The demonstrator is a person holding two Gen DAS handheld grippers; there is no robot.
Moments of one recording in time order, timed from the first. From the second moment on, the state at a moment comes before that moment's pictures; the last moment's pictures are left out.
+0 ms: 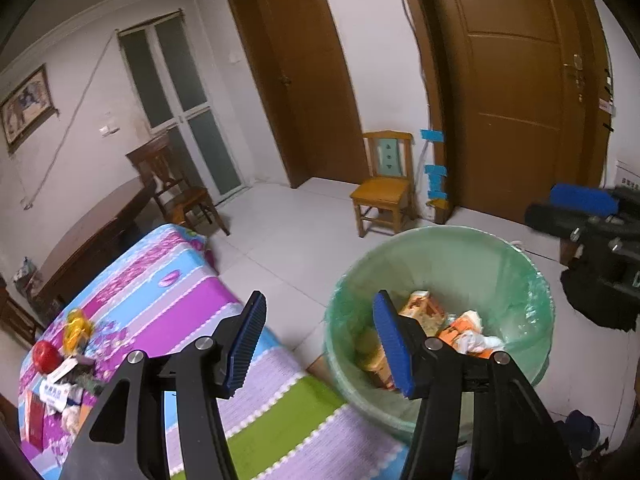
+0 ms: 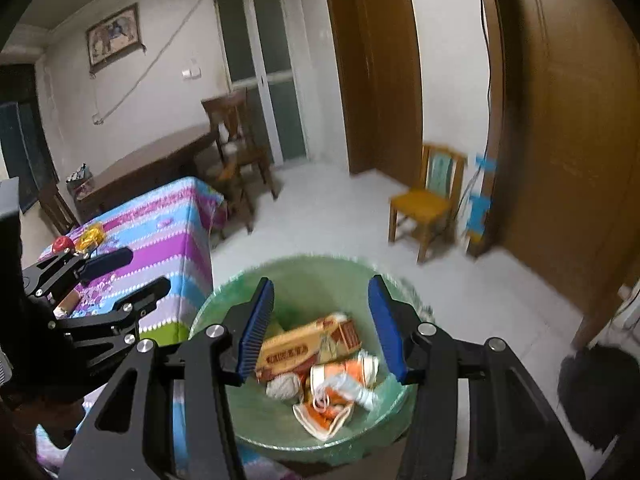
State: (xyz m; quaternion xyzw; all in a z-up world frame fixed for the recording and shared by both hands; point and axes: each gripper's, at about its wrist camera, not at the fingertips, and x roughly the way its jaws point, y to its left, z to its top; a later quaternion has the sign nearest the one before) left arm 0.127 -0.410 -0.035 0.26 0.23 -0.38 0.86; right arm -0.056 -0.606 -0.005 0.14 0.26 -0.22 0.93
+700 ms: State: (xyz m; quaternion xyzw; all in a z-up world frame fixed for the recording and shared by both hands) left arm 0.164 -0.214 -0.054 0.20 0.29 -0.27 0.89; right arm 0.021 -0.506 0.000 0.06 0.23 -0.12 0.96
